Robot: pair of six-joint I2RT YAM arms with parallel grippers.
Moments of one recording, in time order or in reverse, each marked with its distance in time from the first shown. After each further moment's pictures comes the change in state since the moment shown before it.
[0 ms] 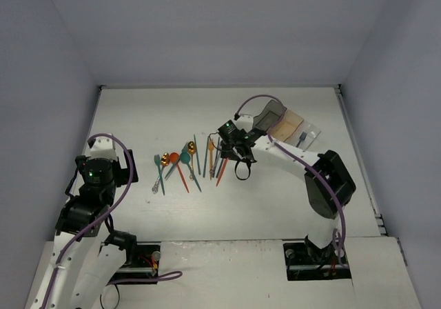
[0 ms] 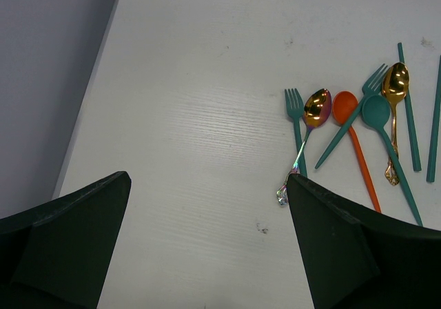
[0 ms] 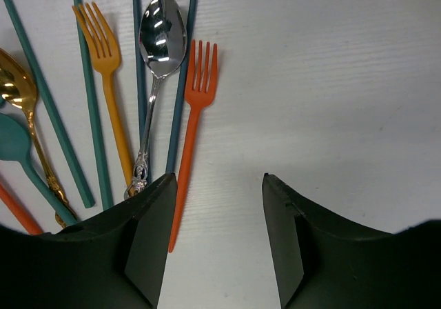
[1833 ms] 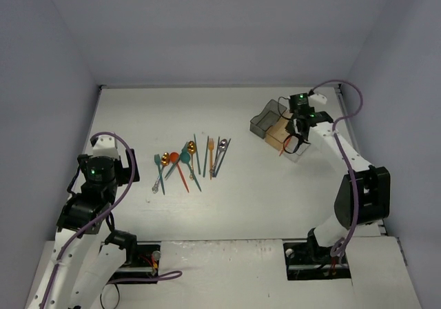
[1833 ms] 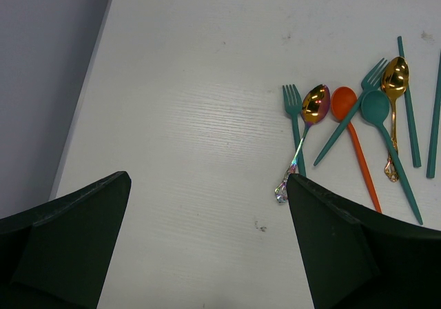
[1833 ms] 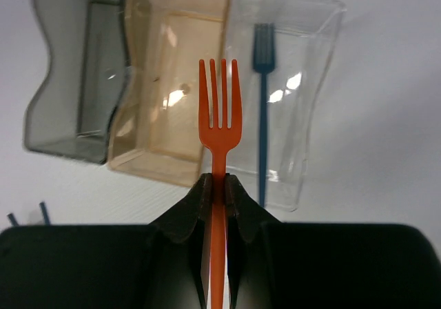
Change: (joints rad) left arm -0.011 0.019 0.000 0.000 0.000 -0.005; right arm -0.521 -0.198 -0.058 -0.015 0.002 -0.138
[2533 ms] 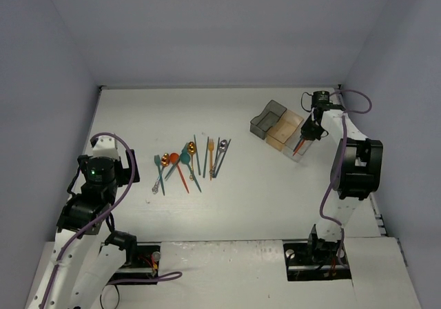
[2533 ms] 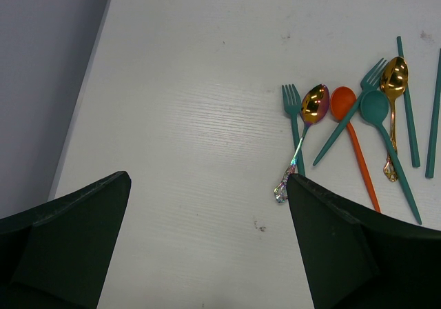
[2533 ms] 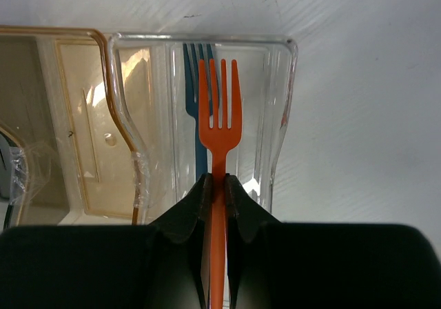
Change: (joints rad) left arm -0.001 0.001 0.000 0.000 0.001 -0.003; right arm -0.275 0.304 0.150 -0.036 -0.232 -0.093
